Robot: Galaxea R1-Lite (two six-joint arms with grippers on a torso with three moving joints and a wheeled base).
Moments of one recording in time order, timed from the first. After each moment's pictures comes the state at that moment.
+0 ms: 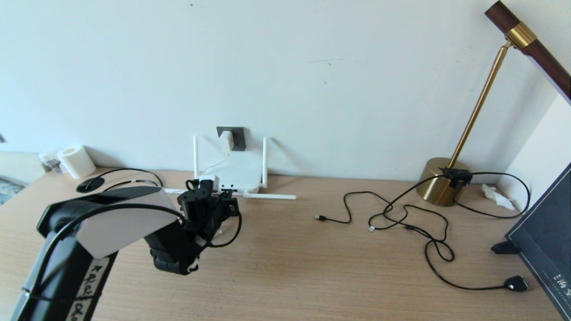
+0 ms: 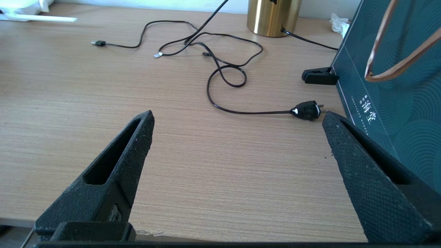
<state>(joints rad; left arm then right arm) -0.25 2.50 -1.05 -1.38 0.18 -0.02 0.01 0.00 -0.04 0.09 0.00 0.00</state>
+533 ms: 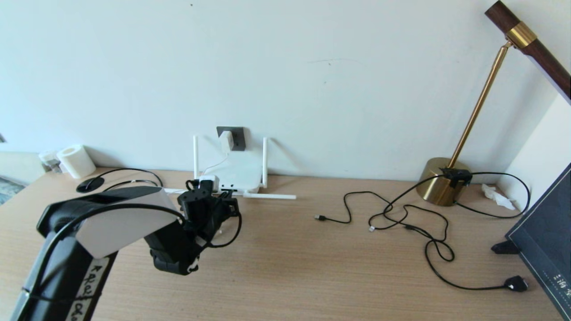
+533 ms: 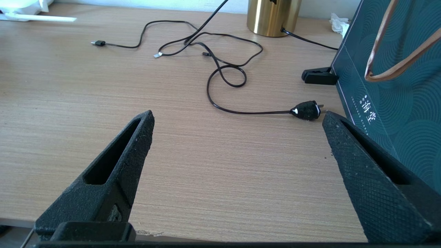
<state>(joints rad) -0.25 2.50 -1.05 -1.38 0.18 -0.02 0.01 0.00 -0.04 0.09 0.00 0.00</state>
